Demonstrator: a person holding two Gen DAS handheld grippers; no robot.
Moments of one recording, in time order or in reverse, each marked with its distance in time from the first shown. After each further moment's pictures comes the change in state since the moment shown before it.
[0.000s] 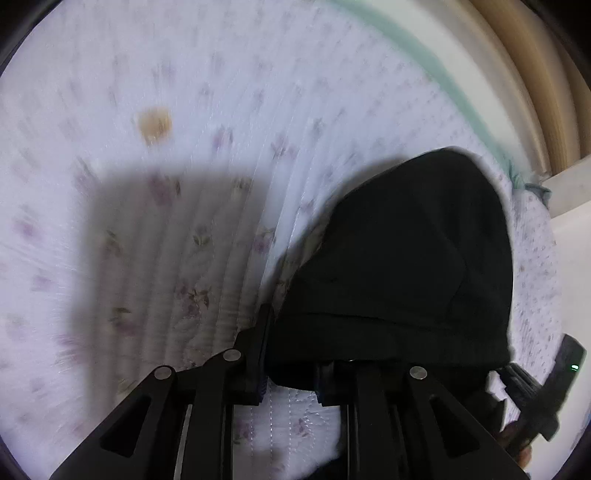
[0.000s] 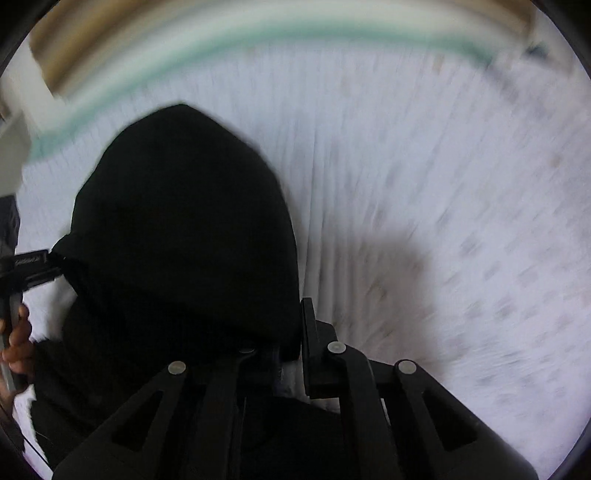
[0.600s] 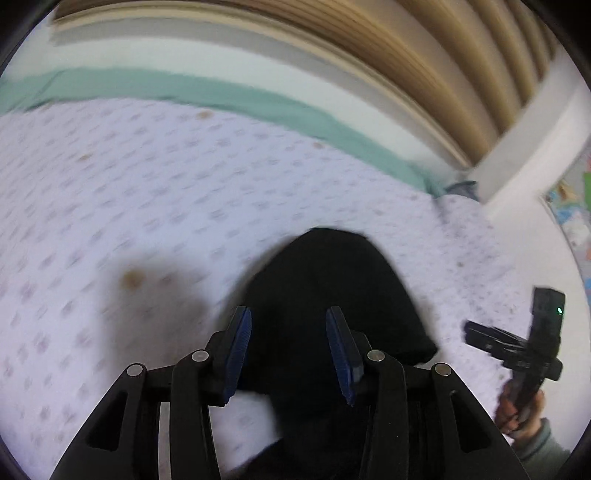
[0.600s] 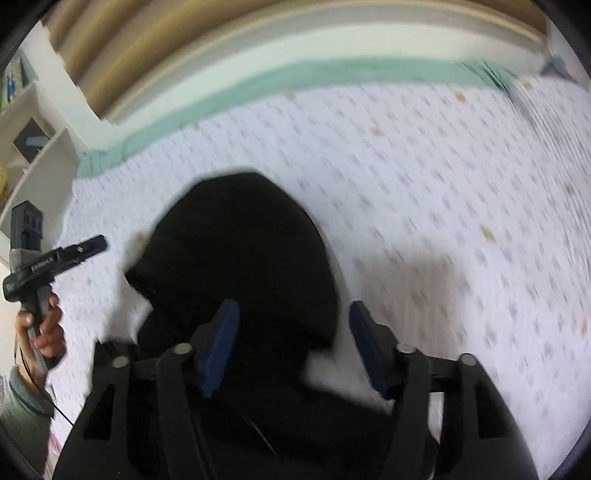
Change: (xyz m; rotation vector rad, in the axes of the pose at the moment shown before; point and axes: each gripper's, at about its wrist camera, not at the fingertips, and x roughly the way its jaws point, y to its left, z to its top) left arm -0.121 -0.077 0.017 0.276 -0.209 -0.141; right arm -0.099 -0.011 0.035 -0.030 -0.139 0.190
